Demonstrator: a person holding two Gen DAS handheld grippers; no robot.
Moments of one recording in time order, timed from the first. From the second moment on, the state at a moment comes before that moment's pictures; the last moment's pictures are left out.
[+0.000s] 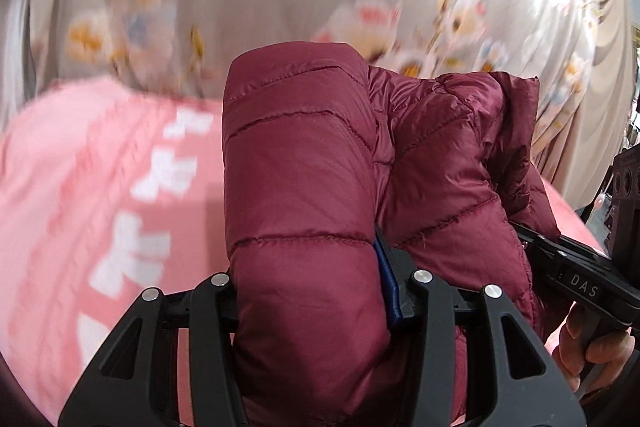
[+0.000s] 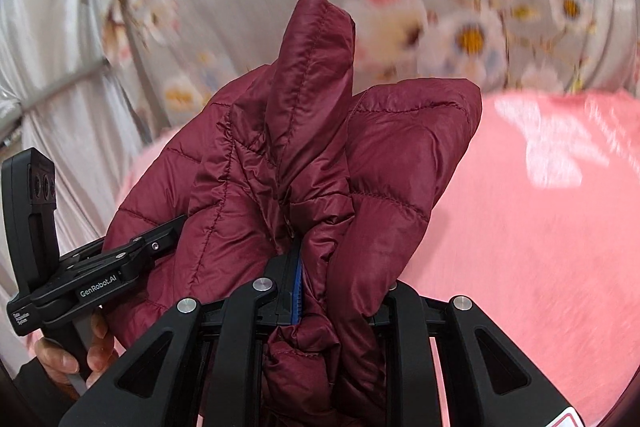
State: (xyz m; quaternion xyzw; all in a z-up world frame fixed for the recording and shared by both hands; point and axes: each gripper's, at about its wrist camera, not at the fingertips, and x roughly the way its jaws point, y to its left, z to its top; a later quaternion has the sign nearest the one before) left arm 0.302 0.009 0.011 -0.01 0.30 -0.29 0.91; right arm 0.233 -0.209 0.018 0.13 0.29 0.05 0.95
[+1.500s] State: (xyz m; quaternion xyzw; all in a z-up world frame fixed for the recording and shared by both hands) left arm 0.334 -0.024 -0.050 0.05 0.39 -0.04 0.92; right arm 0.266 -0.231 -0.069 0.15 0.36 -0.08 0.92
